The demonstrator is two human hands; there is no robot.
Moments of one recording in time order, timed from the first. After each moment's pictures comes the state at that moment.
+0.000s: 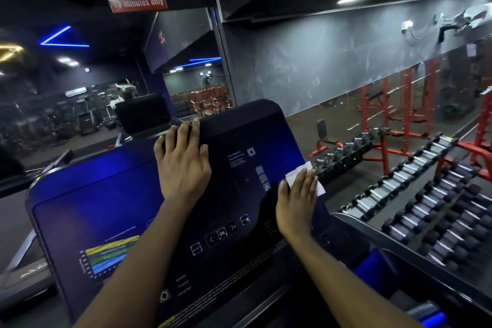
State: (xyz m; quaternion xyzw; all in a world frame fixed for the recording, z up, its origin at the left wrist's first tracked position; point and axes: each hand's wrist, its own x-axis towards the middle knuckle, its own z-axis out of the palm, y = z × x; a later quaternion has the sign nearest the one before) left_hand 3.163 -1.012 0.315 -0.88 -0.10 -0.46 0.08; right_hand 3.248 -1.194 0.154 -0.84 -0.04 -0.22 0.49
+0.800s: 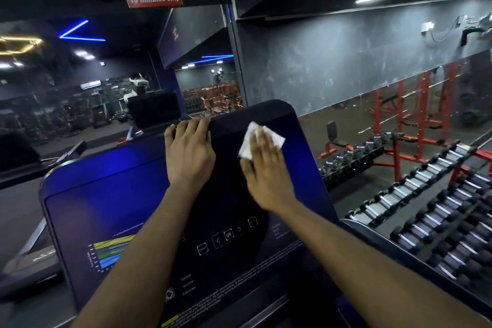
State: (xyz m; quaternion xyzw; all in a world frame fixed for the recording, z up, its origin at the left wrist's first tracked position) left_hand 3.177 -1.002 0.334 -0.88 -0.09 -0.46 0.05; right_hand 3.256 -1.157 0.242 -0.84 -0.32 -0.30 0.32
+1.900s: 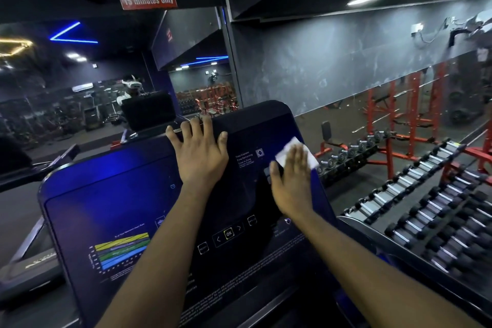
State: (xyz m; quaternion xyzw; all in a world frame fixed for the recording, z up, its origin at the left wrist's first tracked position) left_hand 3.193 -1.021 0.331 -0.89 -0.16 -0.41 0.10; right_hand 3.268 -1.189 0.206 -0.85 -0.16 -0.23 0.44
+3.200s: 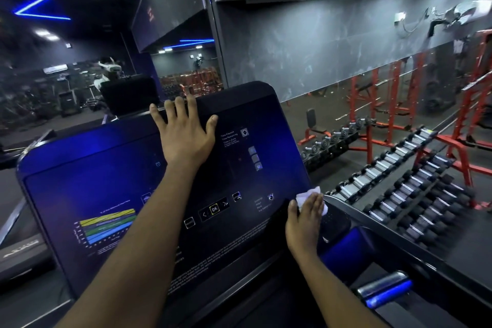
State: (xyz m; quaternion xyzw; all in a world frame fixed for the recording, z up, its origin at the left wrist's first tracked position) left_hand 3.180 -1.026 0.328 -0.90 -0.15 -0.38 0.10; right_hand 3.214 -1.232 0.071 -0.83 0.03 -0.15 0.53
